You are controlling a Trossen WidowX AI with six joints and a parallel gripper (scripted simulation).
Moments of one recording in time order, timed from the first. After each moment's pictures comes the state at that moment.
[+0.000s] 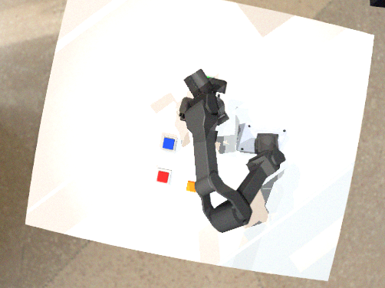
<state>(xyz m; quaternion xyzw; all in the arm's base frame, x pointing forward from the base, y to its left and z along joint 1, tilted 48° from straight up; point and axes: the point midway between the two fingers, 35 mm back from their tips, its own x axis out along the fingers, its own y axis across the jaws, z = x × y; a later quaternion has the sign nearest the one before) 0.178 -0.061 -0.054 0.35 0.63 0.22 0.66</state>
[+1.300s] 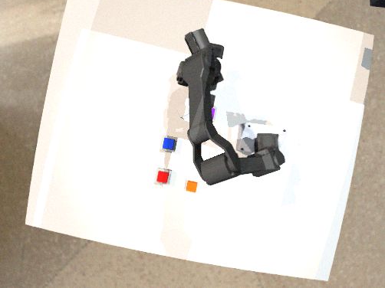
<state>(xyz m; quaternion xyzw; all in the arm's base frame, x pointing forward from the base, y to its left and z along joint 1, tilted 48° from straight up) 0.190 -0.137 -0.124 0.34 0.63 0.23 0.66</state>
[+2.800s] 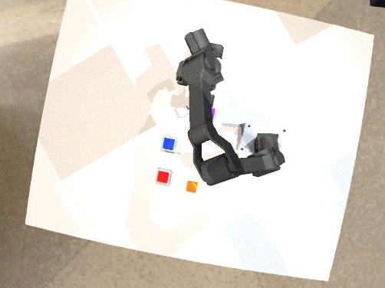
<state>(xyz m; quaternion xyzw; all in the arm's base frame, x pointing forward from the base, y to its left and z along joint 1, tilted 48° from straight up) 0.192 -0.137 -0.124 0.34 0.63 0.22 0.66</state>
